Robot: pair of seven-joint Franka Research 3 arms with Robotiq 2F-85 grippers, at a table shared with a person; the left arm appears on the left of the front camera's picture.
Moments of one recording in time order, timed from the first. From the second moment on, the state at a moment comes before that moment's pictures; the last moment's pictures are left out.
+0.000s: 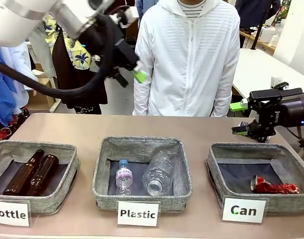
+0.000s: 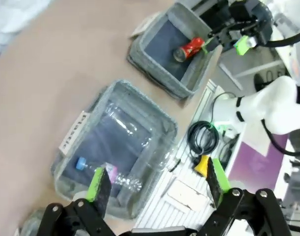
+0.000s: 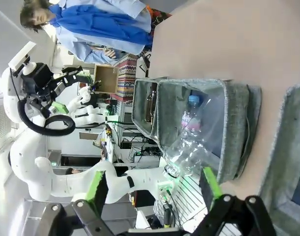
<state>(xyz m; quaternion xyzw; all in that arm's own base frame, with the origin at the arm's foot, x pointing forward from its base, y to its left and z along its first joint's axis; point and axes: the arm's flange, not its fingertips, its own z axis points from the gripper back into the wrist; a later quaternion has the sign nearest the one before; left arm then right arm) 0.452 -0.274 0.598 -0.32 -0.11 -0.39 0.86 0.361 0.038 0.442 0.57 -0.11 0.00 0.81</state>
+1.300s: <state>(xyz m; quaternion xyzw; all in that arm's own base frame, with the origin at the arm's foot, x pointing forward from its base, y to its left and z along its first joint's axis) 0.439 0.015 0.442 -0.61 -0.06 -0.18 0.77 0.361 0.038 0.442 0.57 -0.11 0.00 0.81</state>
